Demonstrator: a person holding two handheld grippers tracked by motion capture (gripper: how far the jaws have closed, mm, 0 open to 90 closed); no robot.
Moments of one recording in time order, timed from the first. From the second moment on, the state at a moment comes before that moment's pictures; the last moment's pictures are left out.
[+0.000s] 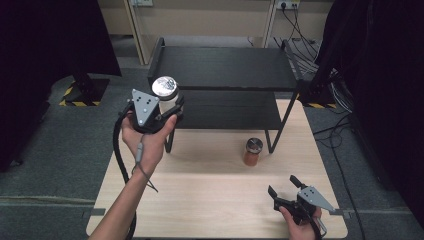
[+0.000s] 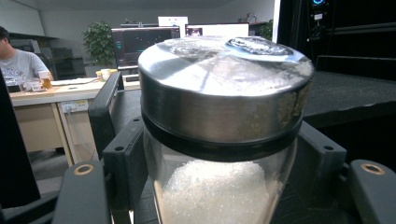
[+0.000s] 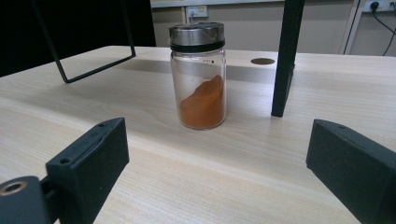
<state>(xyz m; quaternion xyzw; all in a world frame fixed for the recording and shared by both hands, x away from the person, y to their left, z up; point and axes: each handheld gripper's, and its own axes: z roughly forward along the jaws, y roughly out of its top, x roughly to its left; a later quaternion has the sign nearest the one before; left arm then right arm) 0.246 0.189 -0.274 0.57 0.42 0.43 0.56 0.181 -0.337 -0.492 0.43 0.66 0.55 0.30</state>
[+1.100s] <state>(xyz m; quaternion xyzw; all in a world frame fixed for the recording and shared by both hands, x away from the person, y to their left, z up) 0.264 0.180 -0.233 0.56 0.42 0.44 0.56 0.182 -0.338 -0.492 0.43 0.66 0.55 0.30</state>
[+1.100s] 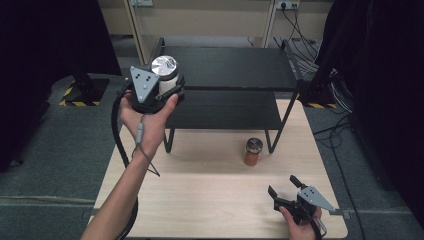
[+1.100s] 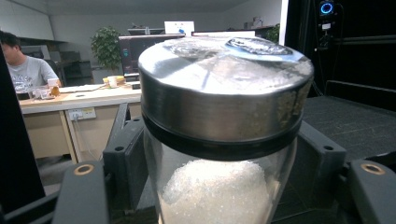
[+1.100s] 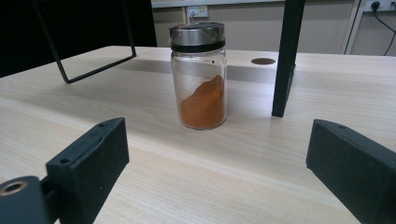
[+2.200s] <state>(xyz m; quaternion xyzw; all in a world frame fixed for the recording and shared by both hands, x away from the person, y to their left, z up) 0.307 0.166 -0.205 0.57 0.45 0.45 0.52 0.182 -0.339 -0.492 0.42 0.66 0.55 0.30</state>
